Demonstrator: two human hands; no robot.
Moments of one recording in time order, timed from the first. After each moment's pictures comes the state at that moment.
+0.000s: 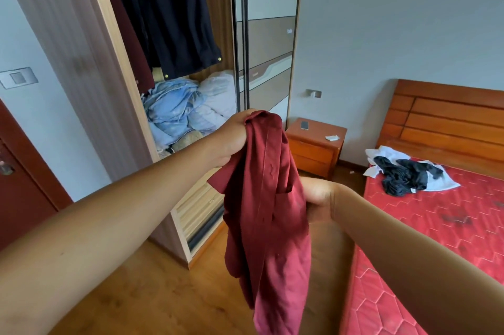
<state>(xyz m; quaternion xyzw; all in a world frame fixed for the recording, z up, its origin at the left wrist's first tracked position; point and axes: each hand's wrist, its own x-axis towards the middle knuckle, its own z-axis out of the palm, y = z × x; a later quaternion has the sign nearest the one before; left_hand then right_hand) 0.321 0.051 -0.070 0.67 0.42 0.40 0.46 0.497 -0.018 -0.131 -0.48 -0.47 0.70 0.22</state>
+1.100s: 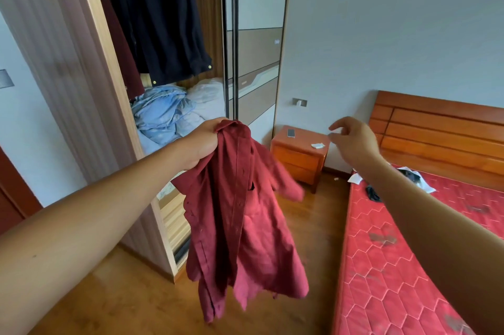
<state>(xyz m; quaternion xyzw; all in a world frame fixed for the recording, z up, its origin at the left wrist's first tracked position) 0.264 0.089 -0.078 0.67 0.46 0.37 0.45 0.571 0.027 -0.074 -0.71 -0.54 0.11 0.44</state>
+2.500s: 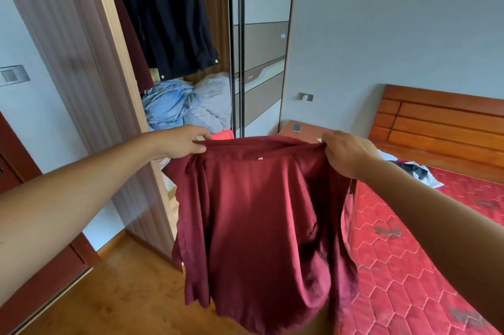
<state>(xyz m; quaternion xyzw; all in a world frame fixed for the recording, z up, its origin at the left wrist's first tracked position) 0.179 0.105 -0.096 0.80 0.52 0.12 0.27 0.573 0.019 -0.108 -0.66 -0.73 -0.10 0.10</state>
